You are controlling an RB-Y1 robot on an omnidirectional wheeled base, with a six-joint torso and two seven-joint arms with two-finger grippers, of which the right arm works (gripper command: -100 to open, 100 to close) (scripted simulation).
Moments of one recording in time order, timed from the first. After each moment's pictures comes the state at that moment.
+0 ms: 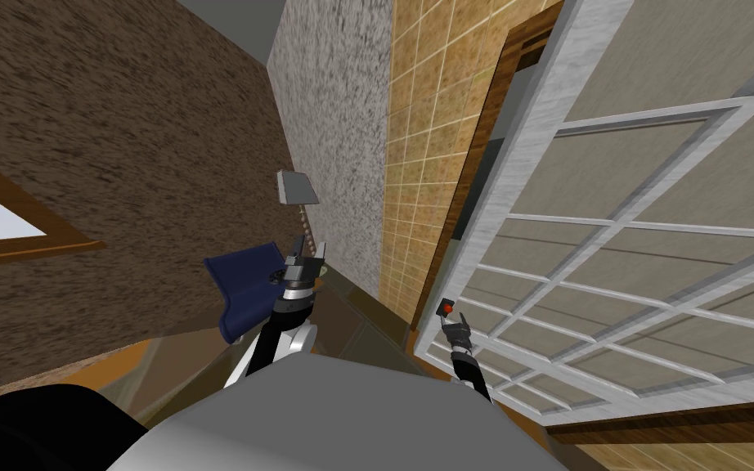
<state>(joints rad) -0.03 -0.27 0.07 -0.63 -0.43 -0.89 -0.65</state>
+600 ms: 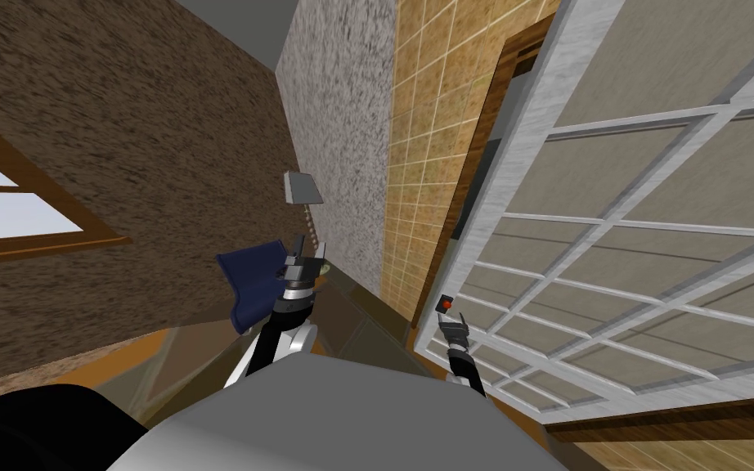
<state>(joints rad) -0.04 -0.25 0.10 -0.64 -0.51 -0.89 -0.80</state>
